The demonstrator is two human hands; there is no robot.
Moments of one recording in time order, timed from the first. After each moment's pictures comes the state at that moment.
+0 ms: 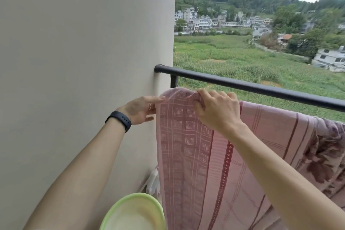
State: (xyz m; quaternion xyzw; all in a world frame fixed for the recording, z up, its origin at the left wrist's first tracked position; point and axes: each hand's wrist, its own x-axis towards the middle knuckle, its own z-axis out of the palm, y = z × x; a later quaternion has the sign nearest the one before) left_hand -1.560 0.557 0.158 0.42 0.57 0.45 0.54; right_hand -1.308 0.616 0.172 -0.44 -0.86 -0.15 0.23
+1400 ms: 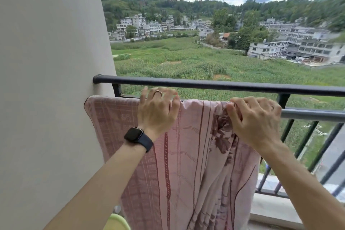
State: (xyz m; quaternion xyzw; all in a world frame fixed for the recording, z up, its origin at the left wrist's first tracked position) left_hand -1.306 0.572 0.141 0.69 0.59 0.35 -0.24; right_hand -1.034 0.564 0.136 -0.60 -0.71 -0.21 0.29
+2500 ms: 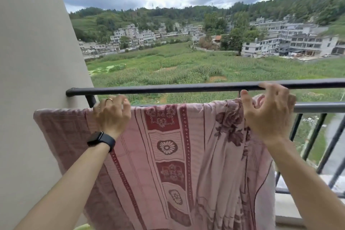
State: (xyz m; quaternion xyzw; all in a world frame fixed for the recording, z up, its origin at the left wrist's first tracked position) left_hand -1.291 0.568 0.147 0.57 0.69 0.36 -0.24; right_hand -0.893 0.546 0.151 -0.64 -0.56 -0.12 0.52
